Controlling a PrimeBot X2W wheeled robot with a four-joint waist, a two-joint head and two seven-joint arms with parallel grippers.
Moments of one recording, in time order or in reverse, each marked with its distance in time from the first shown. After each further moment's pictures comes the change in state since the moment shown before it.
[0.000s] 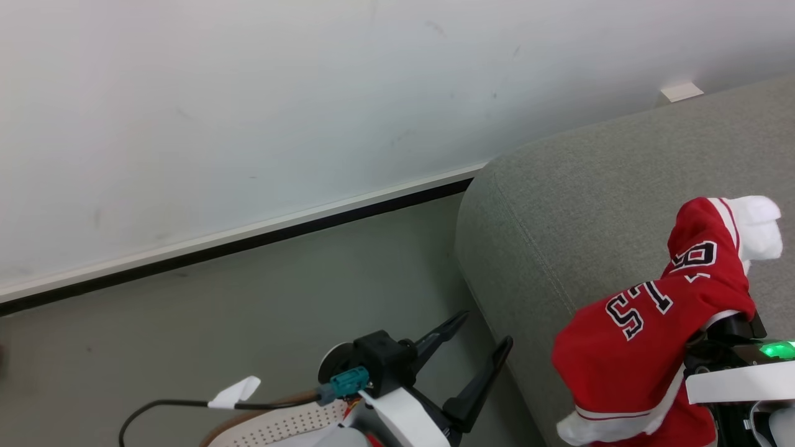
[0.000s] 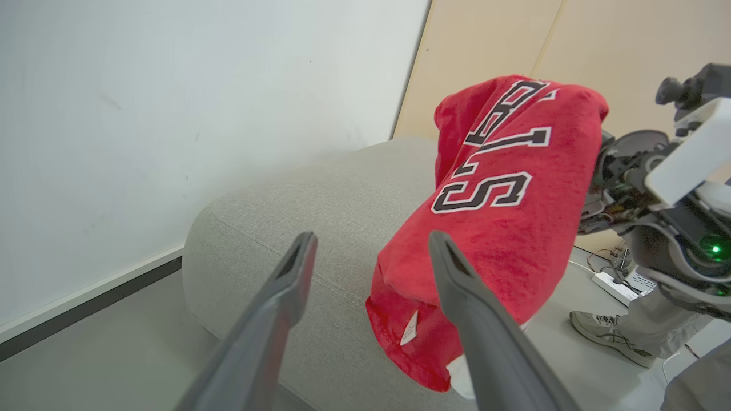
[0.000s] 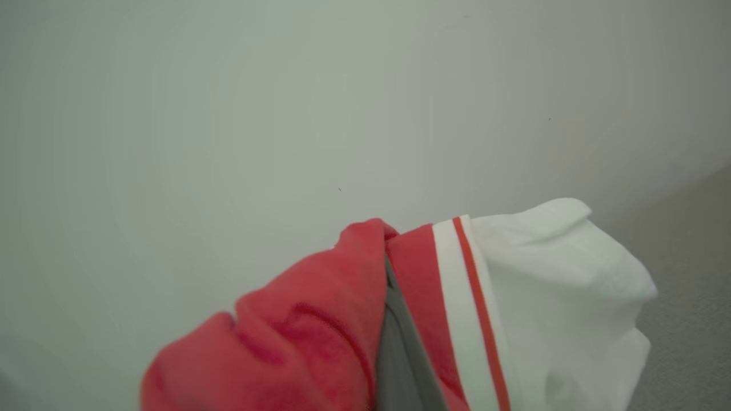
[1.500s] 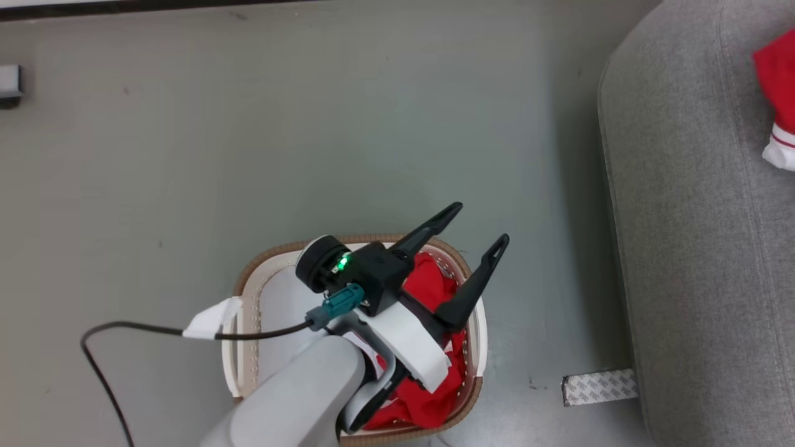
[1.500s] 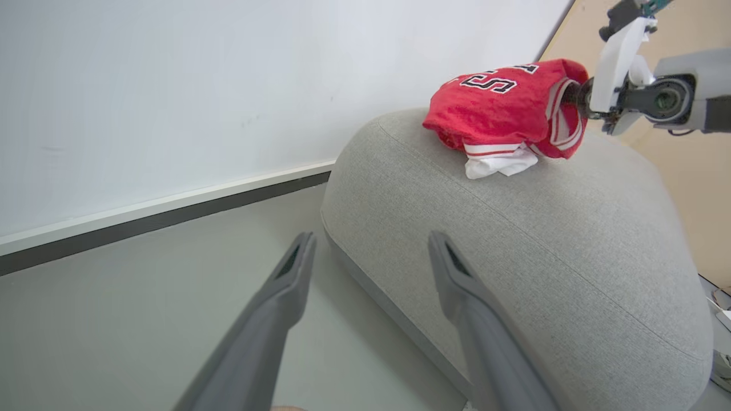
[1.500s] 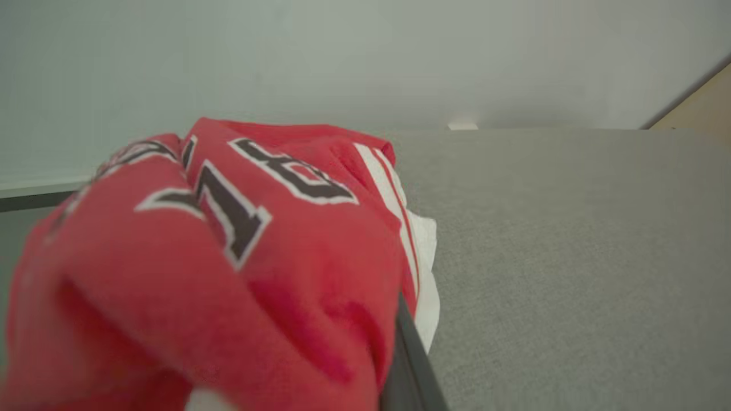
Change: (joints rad) left arm -0.236 0.047 0.011 -0.018 0.103 0.040 0.012; right arm -0.879 -0.391 0.158 1.005 -0.165 0.000 0.224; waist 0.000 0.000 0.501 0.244
